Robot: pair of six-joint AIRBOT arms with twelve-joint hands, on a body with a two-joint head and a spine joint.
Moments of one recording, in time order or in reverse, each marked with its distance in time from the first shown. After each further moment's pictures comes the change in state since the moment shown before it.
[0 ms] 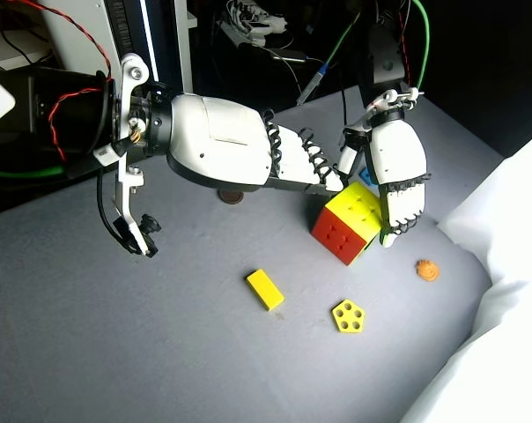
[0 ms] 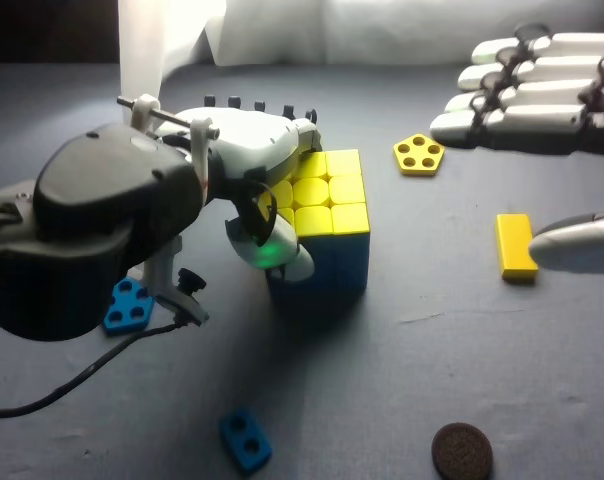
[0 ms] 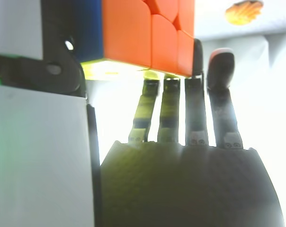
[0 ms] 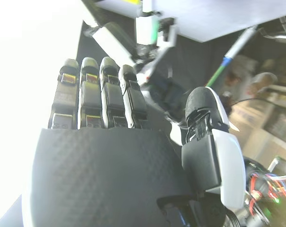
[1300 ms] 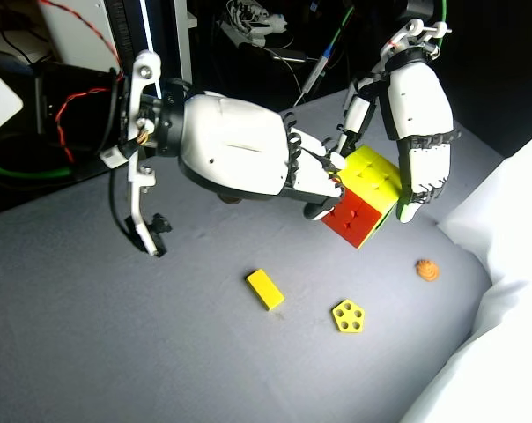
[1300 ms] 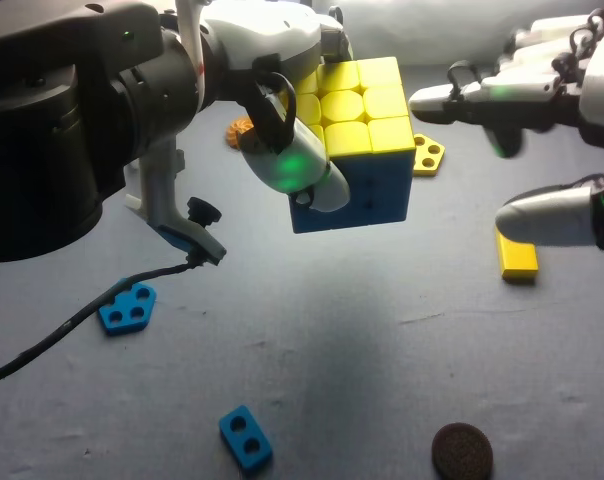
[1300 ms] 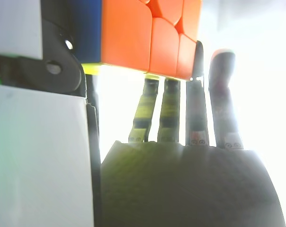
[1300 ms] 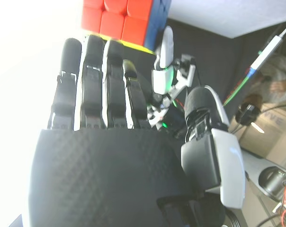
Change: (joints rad) left arm -0.272 0.089 -0.132 -0.329 -0.050 0.275; right arm 0.069 -0.035 -0.015 0.049 -0.092 0.003
